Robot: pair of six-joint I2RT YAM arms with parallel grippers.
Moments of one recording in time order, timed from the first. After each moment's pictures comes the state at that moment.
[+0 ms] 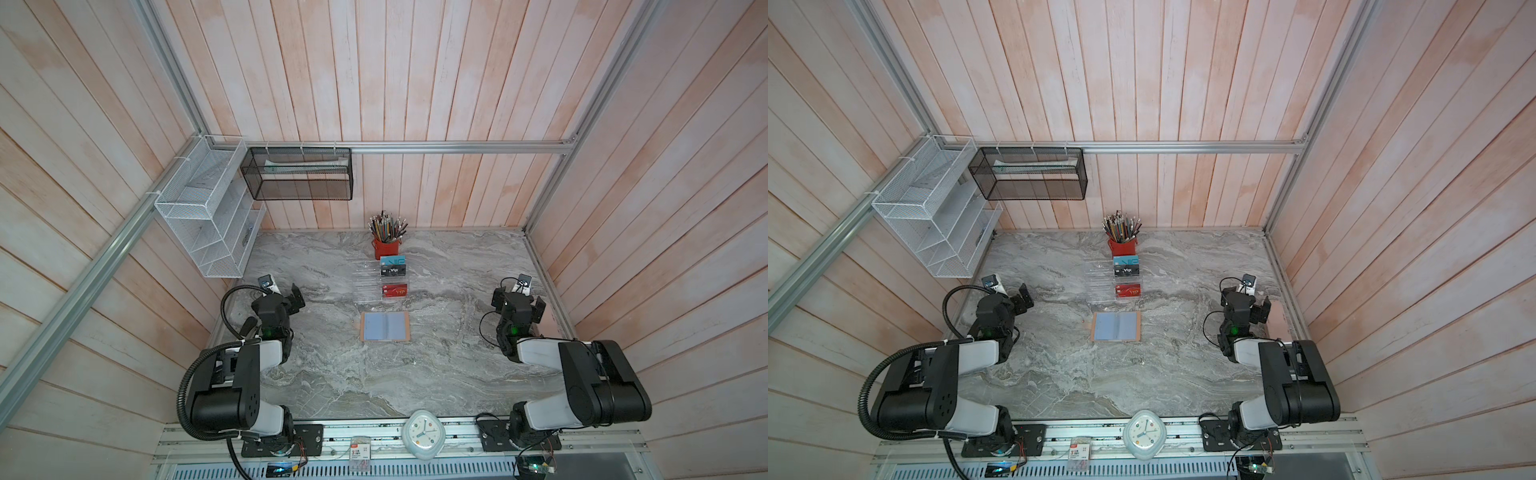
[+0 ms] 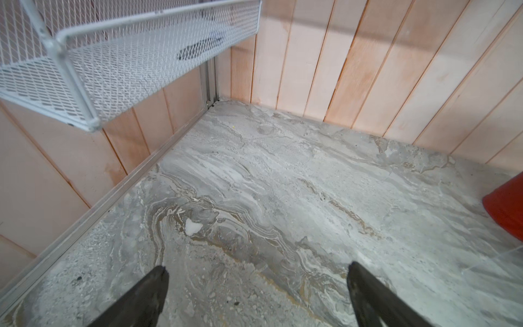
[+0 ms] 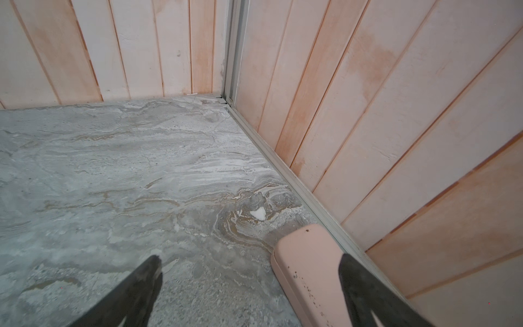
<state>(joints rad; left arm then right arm) 0.08 1.47 0.40 0.76 -0.17 -0.15 0.09 1.46 0.36 0.80 0.60 0.01</state>
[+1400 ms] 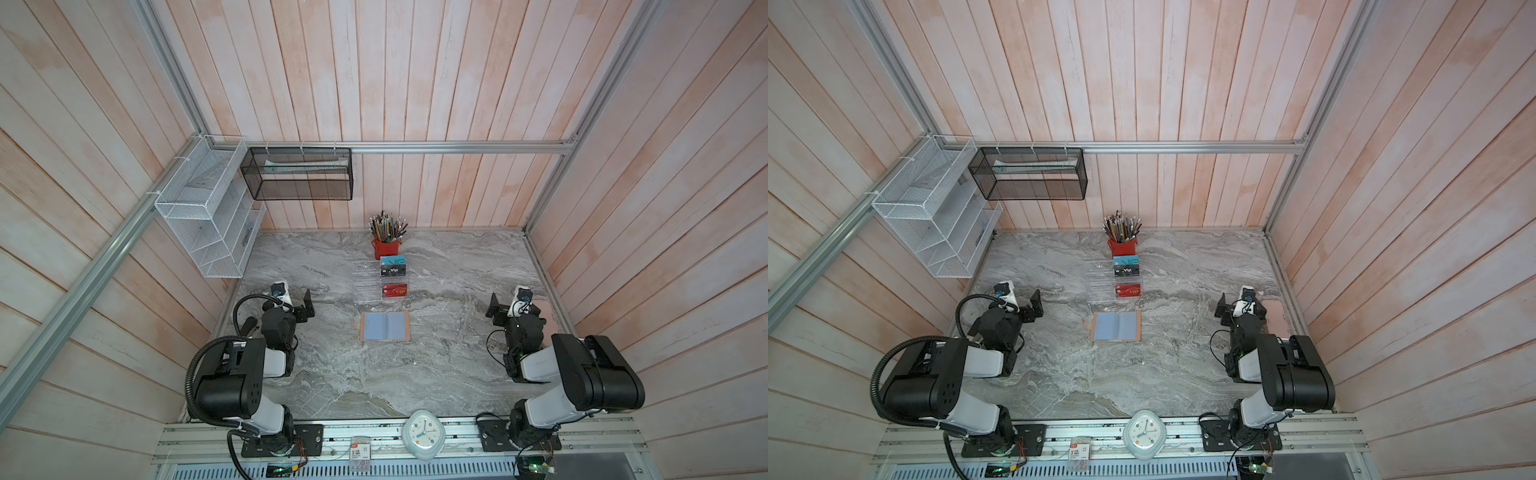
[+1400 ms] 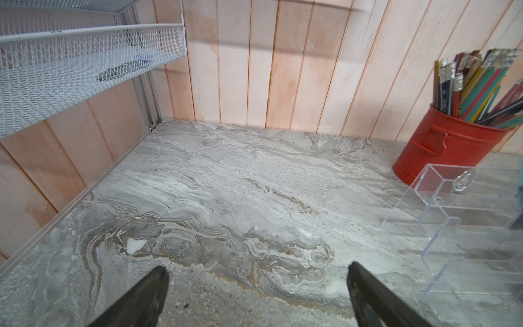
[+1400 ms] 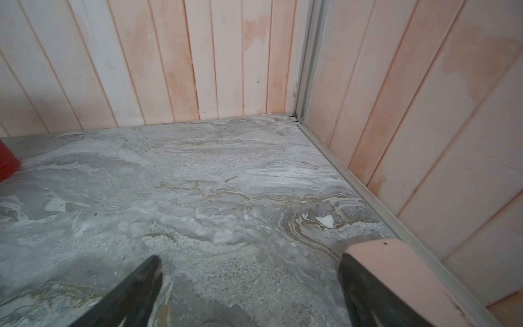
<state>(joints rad) 0.05 1.54 0.26 1.09 0.01 -0.06 -0.02 1.53 0.18 1.20 0.16 0.04</state>
